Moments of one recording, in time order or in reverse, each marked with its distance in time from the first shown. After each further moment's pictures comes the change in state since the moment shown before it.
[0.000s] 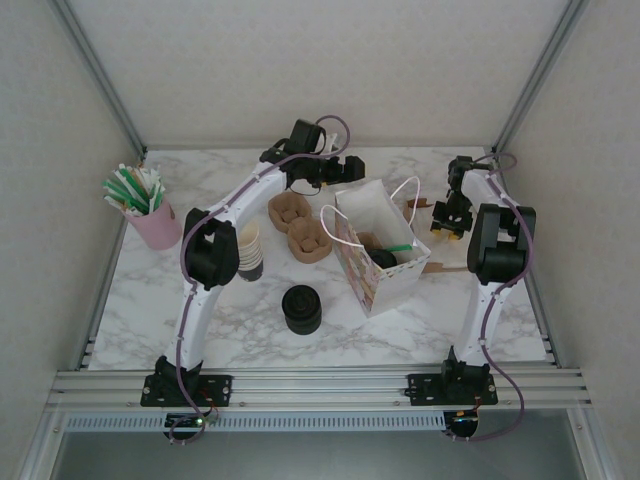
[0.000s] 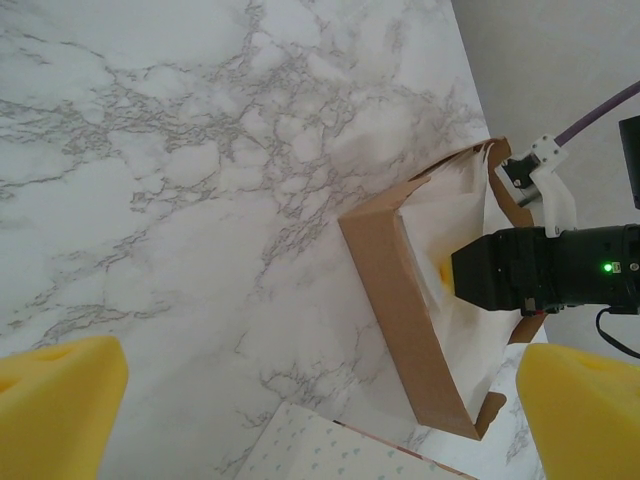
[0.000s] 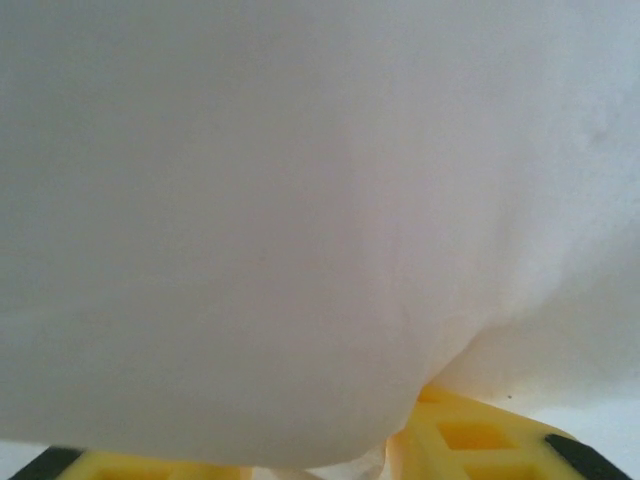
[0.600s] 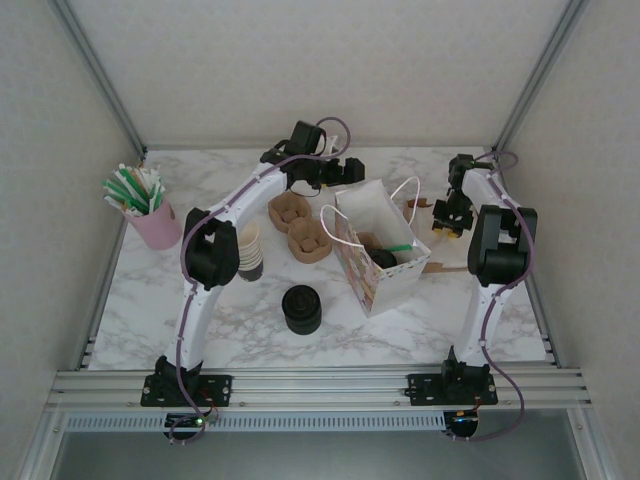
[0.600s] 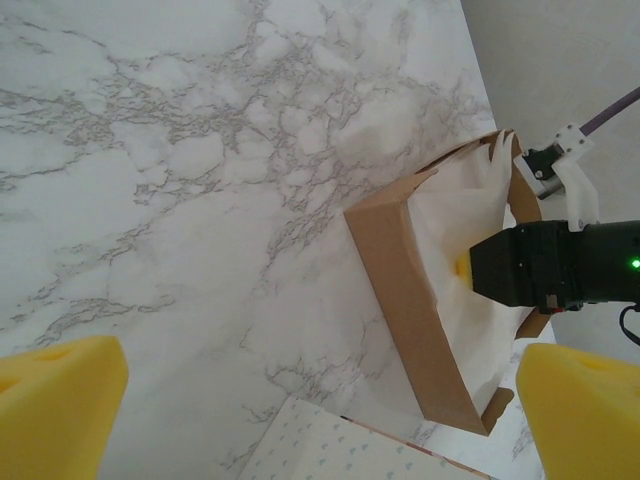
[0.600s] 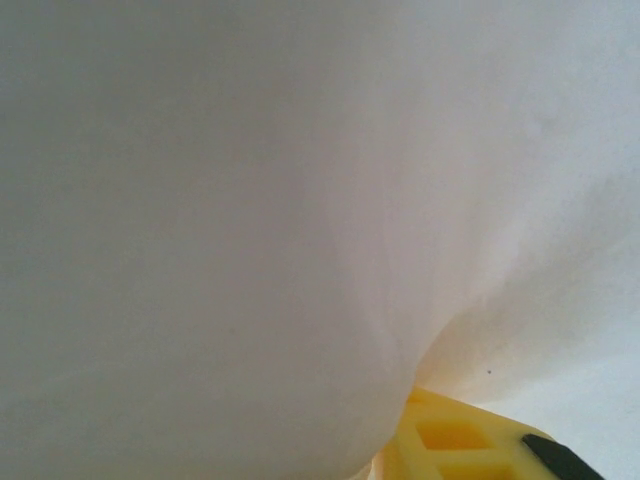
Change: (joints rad) left arm -0.001 -0.001 -0.011 -0.003 -0.001 0.011; right arm 0.002 -0.025 0.000 -0.008 -0.001 0.000
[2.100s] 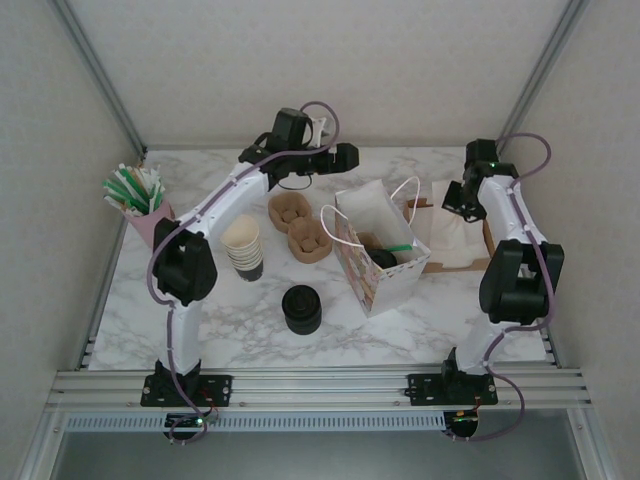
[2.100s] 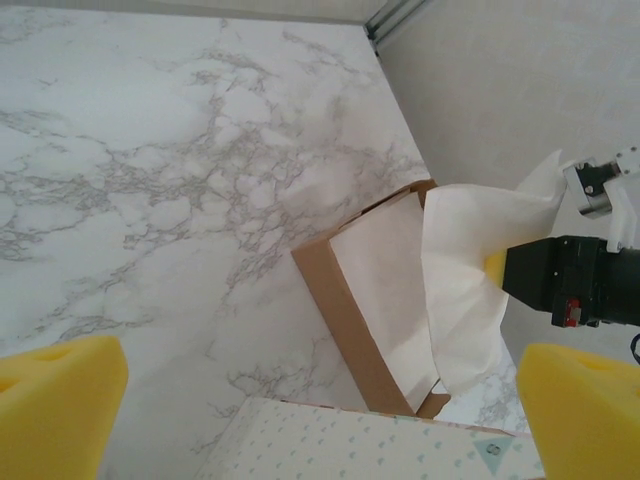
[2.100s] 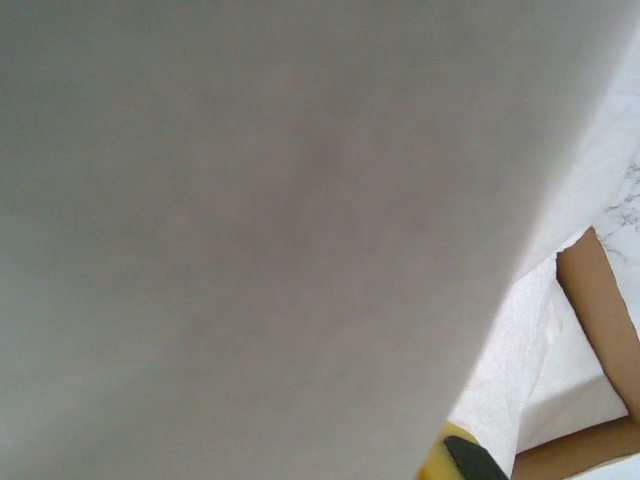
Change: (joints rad) left arm 0.000 -0.264 -0.192 0.108 -0.061 -0.009; right arm 0.000 -0.362 -0.162 0.163 0.053 0.042
